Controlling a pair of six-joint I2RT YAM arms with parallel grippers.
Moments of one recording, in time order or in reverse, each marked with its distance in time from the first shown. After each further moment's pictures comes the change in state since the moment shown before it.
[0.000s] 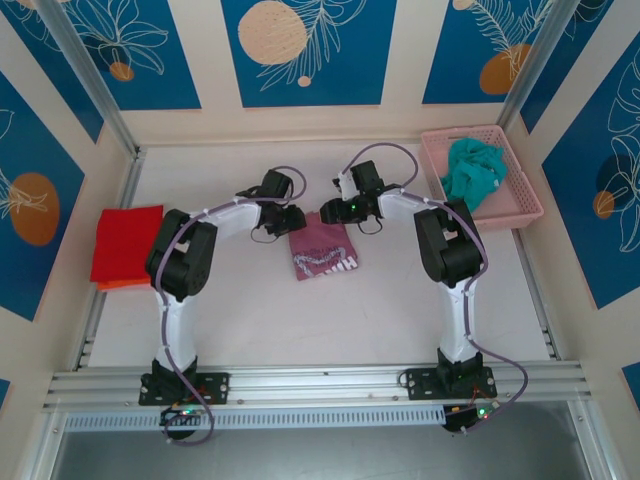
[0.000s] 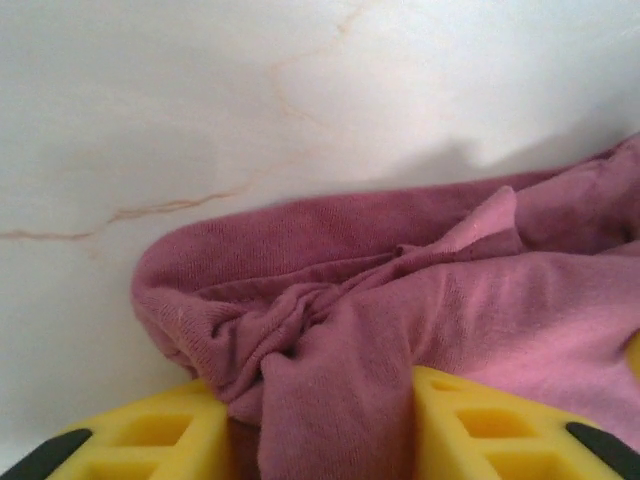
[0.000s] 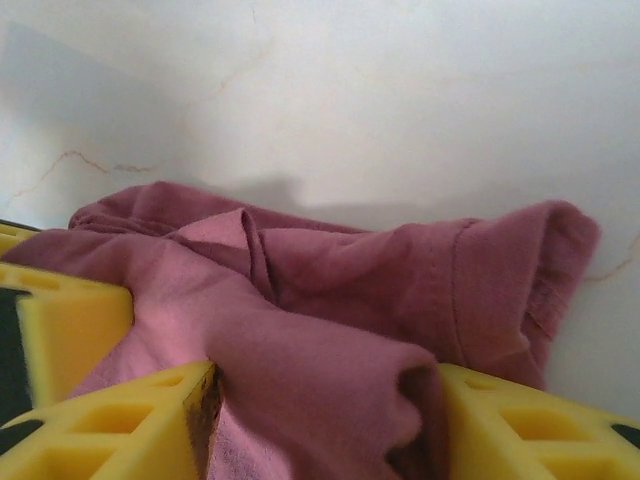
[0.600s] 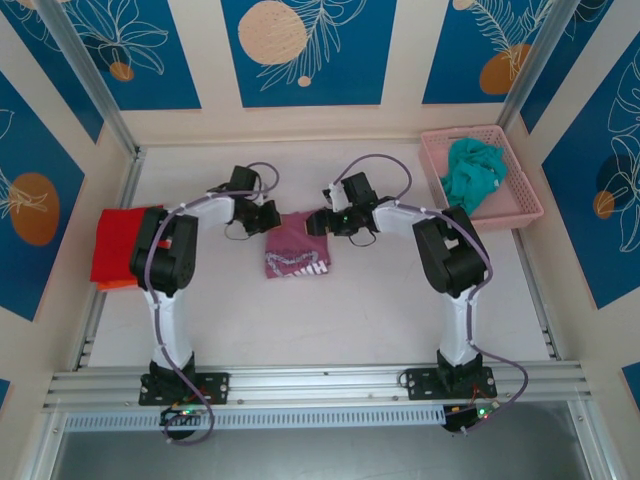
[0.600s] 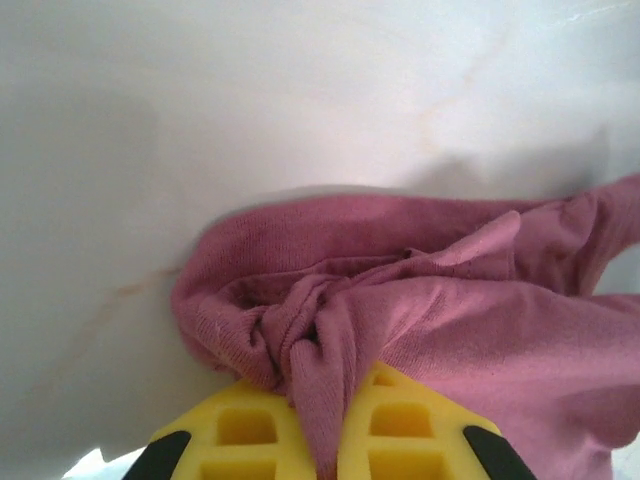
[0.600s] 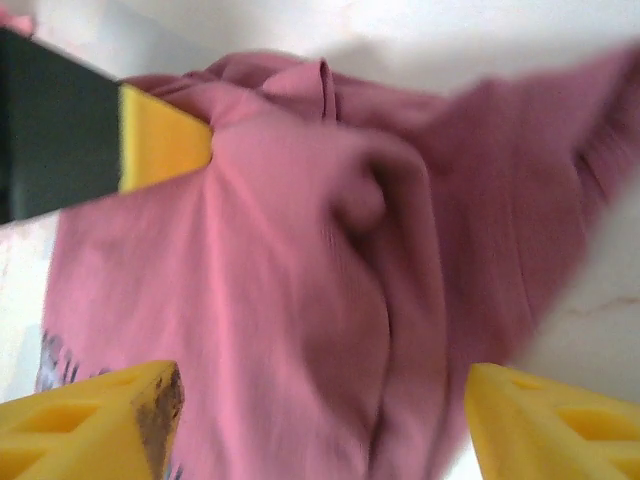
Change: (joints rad) left arm 0.200 -0.017 -0.047 -0.051 0.211 0.186; right arm 0.075 -0.116 -0.149 0.096 -0.079 0.116
